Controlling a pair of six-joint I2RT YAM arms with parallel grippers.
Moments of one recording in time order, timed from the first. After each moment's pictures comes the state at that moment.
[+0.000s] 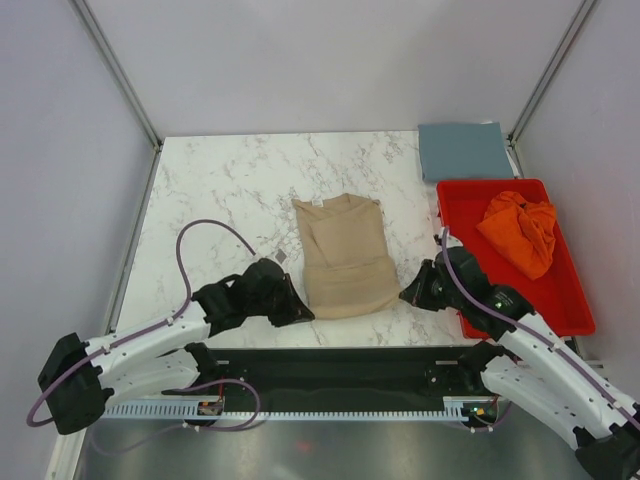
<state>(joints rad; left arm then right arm) -0.91 0.95 0.53 -0.40 0.11 -1.16 0.59 0.69 0.60 -0.69 -0.05 0.79</state>
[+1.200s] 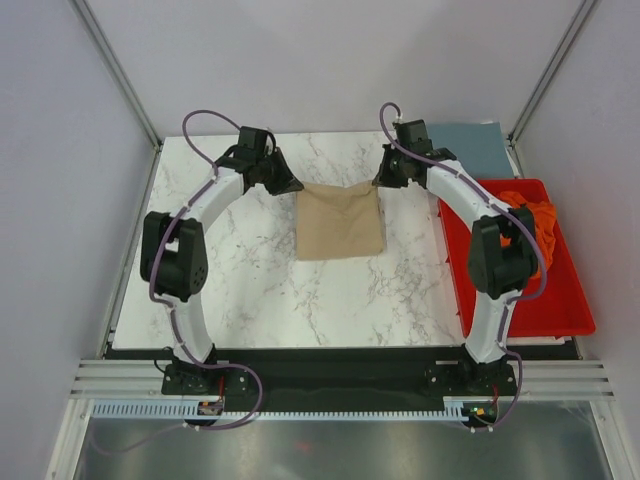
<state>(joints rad) -0.28 1.90 1.55 -0.42 0.31 -0.70 0.30 1.93 1.63 -0.49 -0.13 0.47</state>
